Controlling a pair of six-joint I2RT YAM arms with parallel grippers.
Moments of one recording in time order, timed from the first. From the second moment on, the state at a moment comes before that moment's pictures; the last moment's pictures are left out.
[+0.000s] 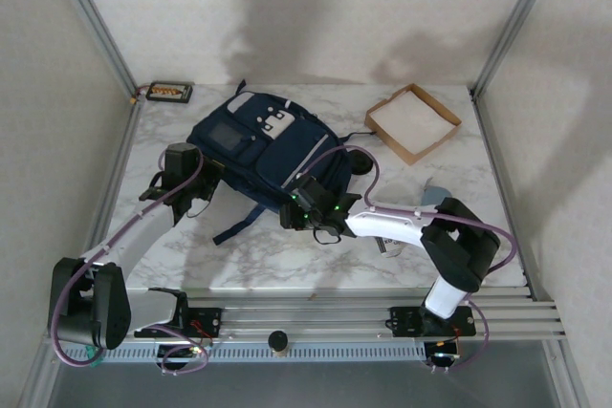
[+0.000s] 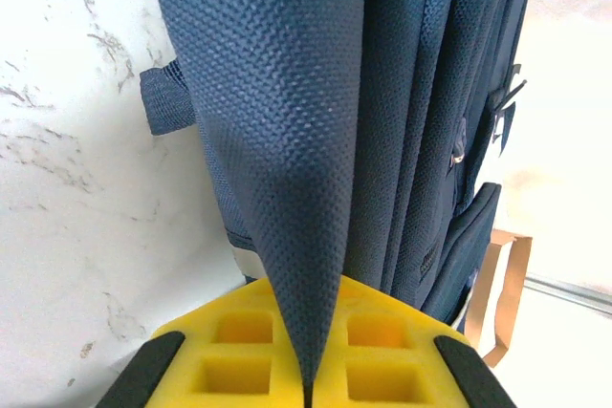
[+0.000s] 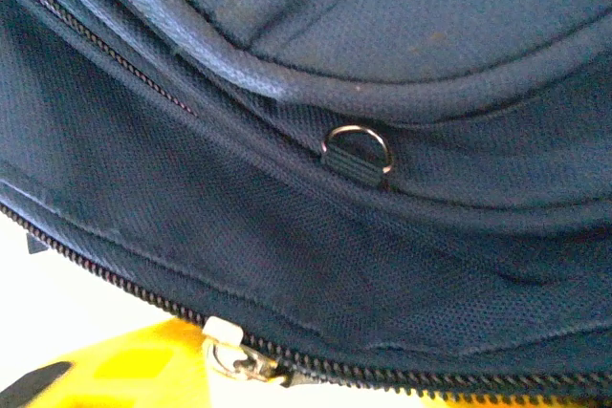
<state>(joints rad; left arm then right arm) -0.12 1.24 0.72 -0.16 0.12 -1.24 0.98 1.68 1.00 -0.21 0.02 0.74</state>
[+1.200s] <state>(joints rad) -0.07 1.29 0.75 -0.21 0.21 -1.20 0.97 1.50 0.88 -0.12 0.02 0.59</state>
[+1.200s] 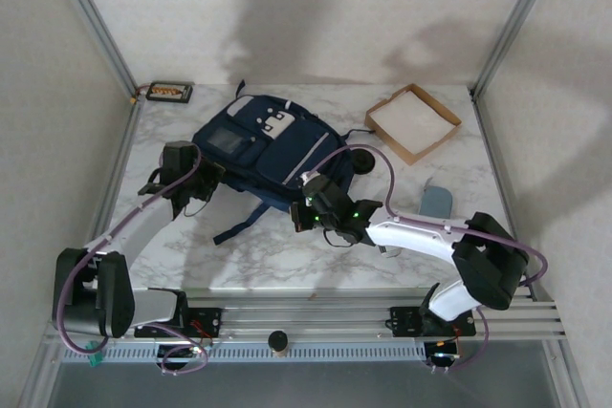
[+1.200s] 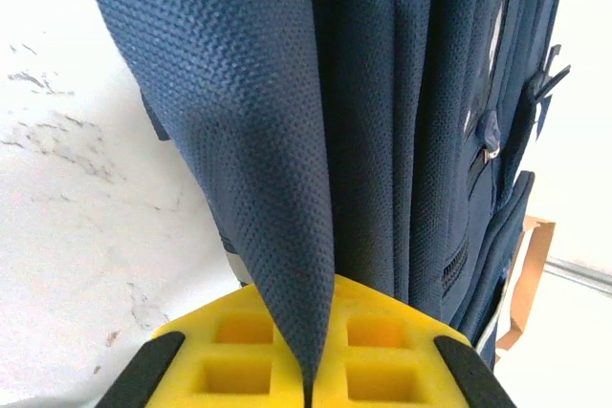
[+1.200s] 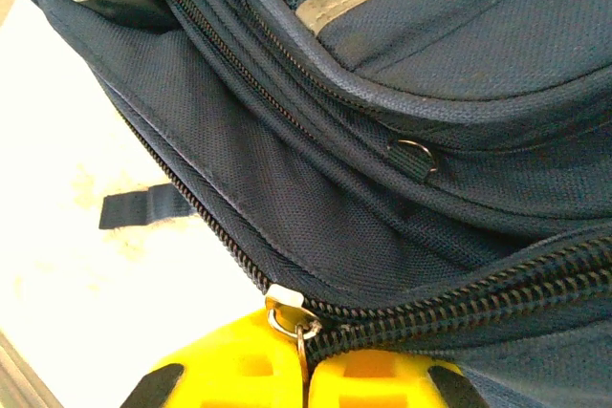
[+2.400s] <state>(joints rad) 0.02 1.47 0.89 -0.26 0.18 -1.10 0.96 1.46 0.90 -0.31 -0.01 0.56</state>
